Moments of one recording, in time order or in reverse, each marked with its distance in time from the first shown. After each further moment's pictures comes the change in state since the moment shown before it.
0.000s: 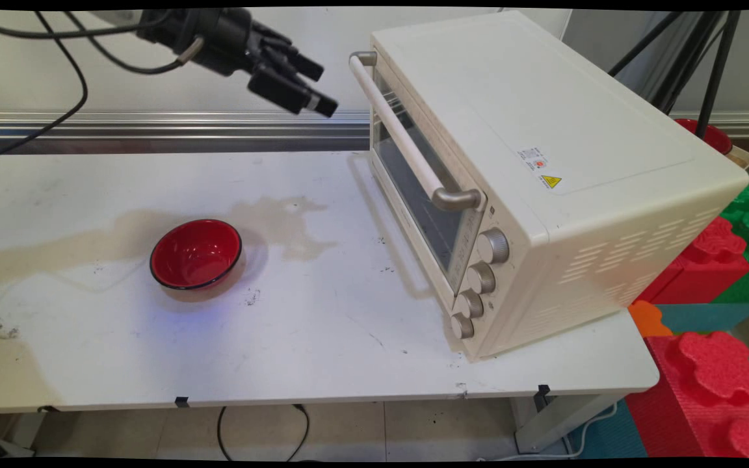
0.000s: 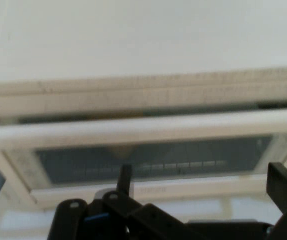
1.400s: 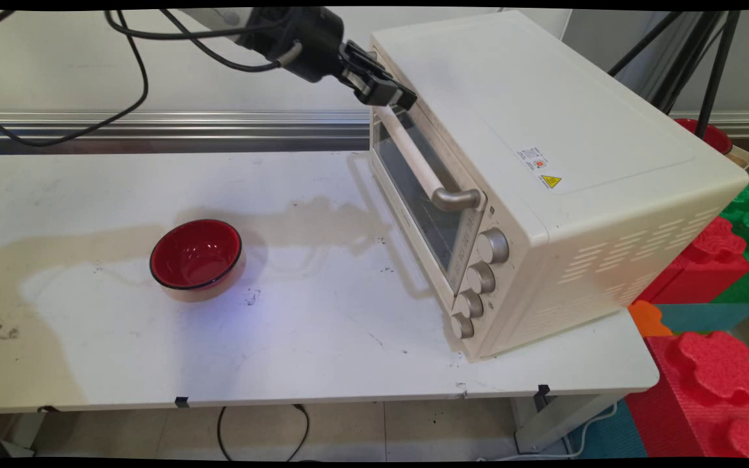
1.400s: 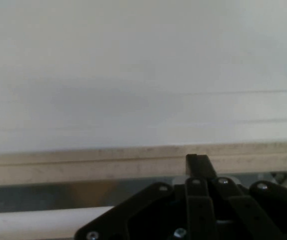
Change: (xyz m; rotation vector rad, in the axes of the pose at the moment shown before) arm 0.046 0.019 0.081 -0.037 0.010 -0.033
